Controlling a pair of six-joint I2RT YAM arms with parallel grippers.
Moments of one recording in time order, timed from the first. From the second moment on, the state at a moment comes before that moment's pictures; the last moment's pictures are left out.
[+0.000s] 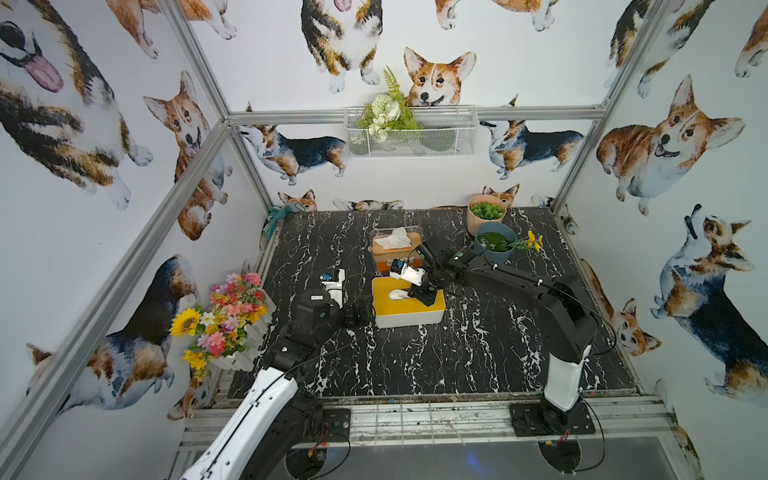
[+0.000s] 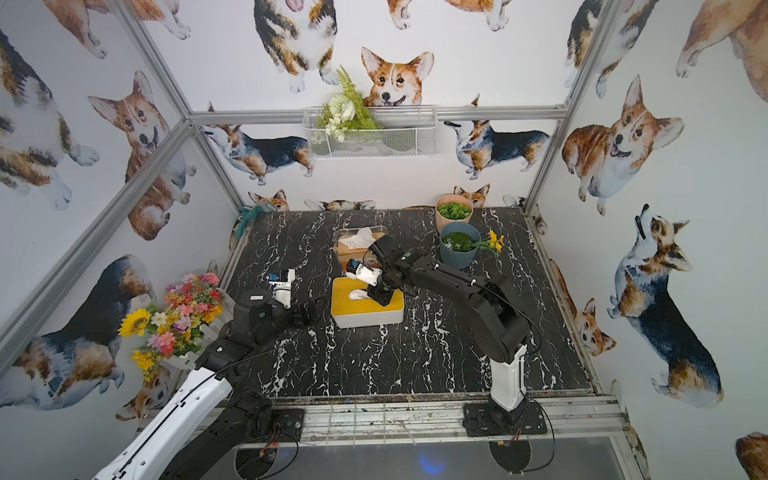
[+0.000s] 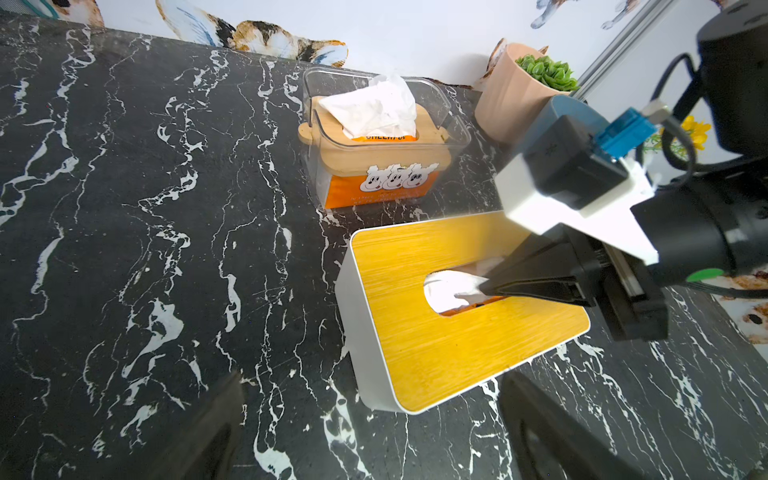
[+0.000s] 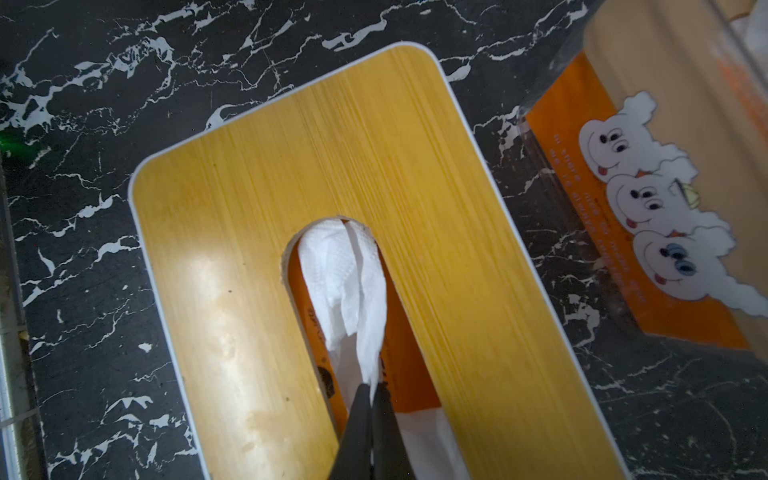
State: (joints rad) left arm -0.33 0.72 0.55 -0.34 0.09 -0.32; right arm 0.69 1.88 1.46 -0.64 -0.29 -0.44
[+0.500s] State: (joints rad) left arm -0.33 0.71 0.55 -0.34 0.08 -0.32; right arm 0.72 1.80 1.47 -0.61 -0.29 -0.46
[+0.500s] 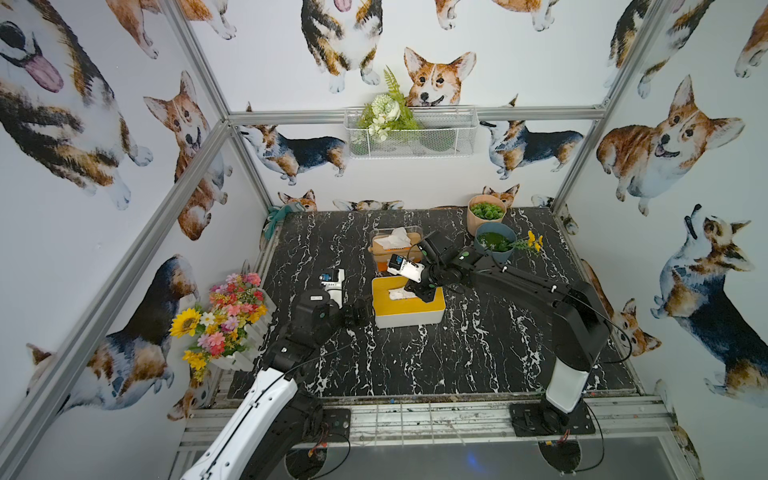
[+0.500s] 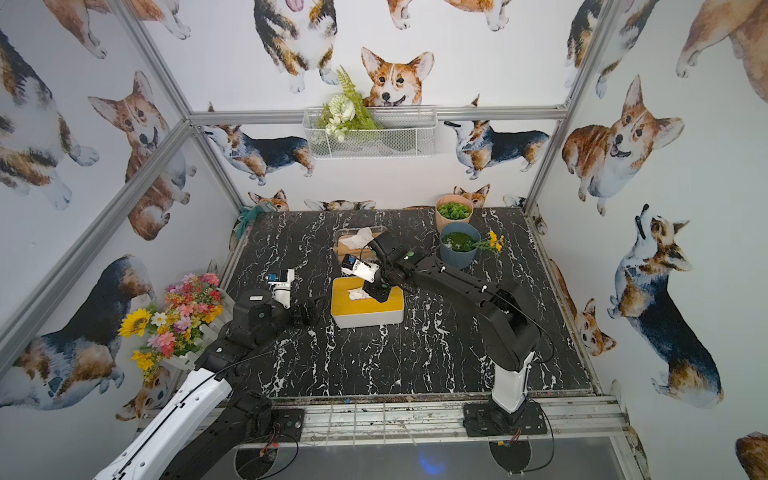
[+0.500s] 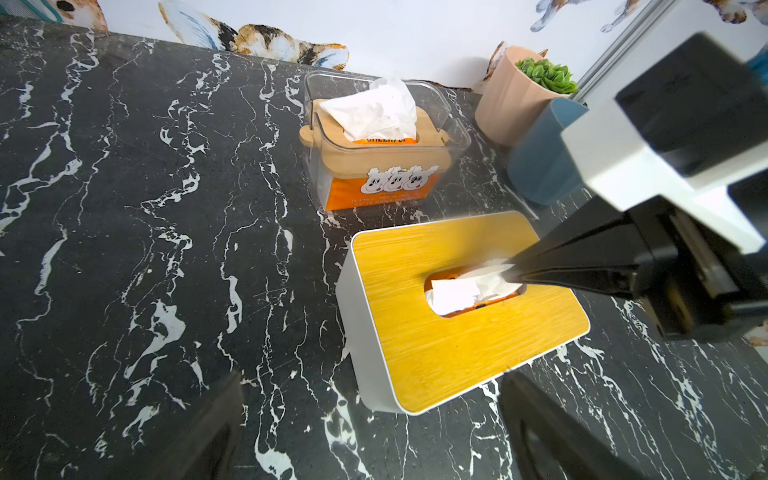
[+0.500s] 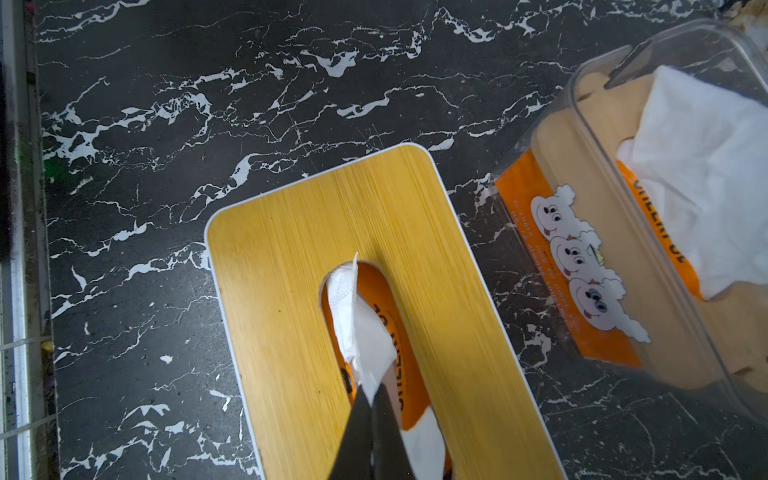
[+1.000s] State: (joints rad) left arm -0.33 0.71 0.55 -0.34 0.08 -0.32; right arm 0.74 1.78 1.50 -0.62 -0.28 -0.48
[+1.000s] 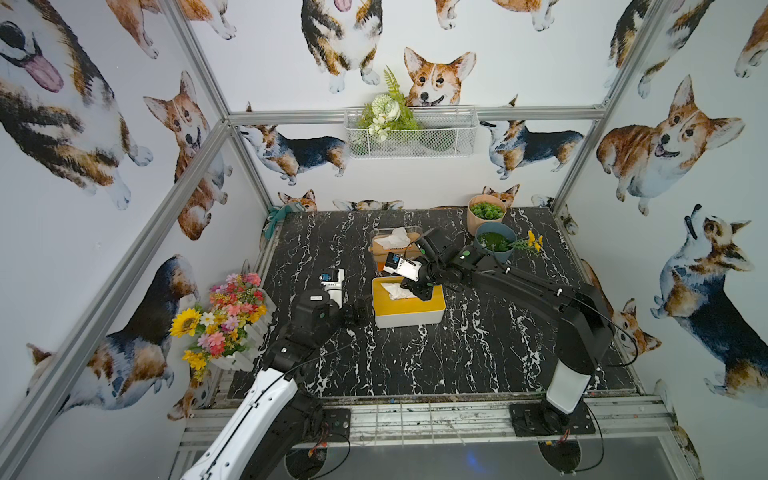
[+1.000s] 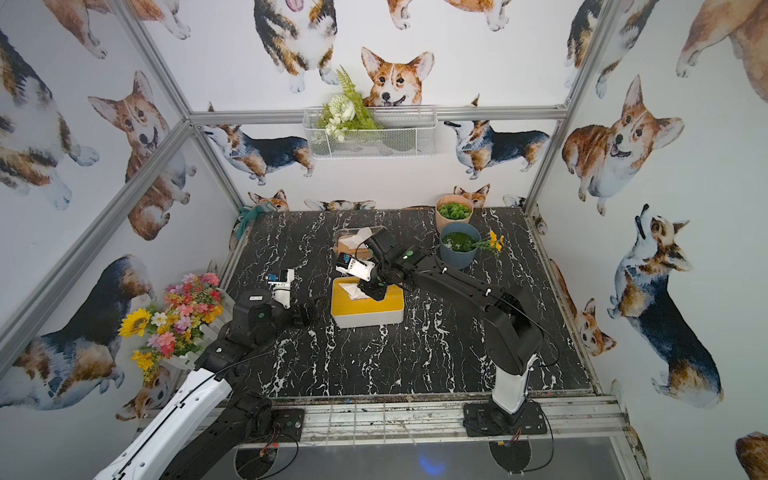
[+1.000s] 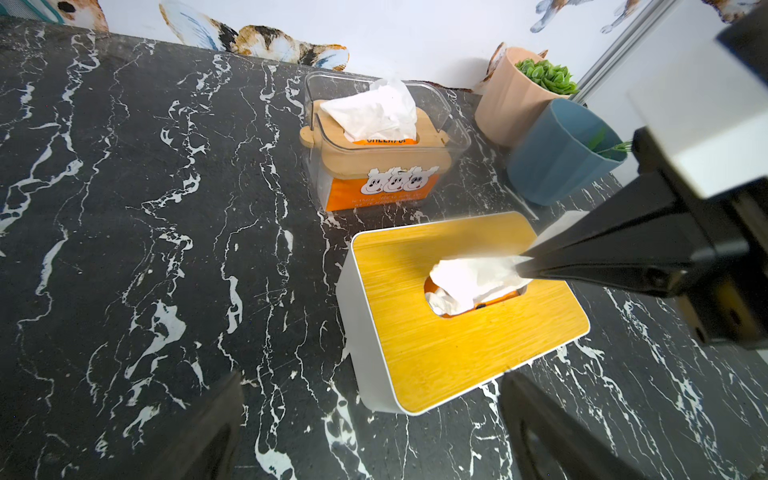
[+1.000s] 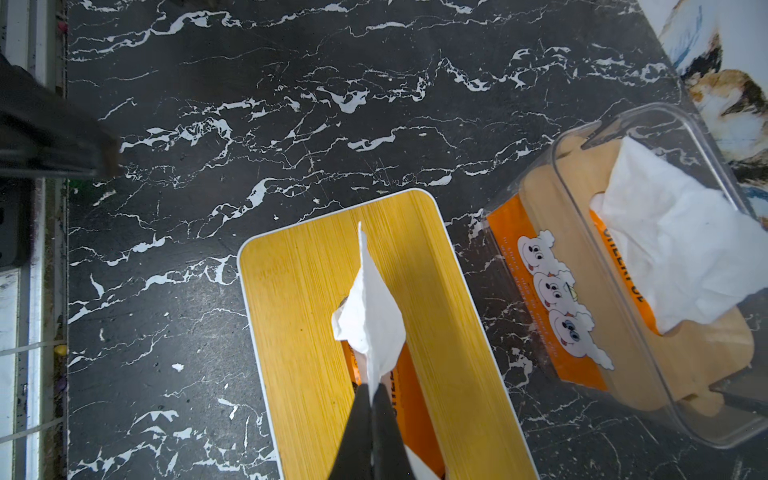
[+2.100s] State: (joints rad) left arm -0.16 0.91 0.59 -0.16 -0.01 -0.45; right arm 0.51 0.79 0.52 0.17 0.07 0.21
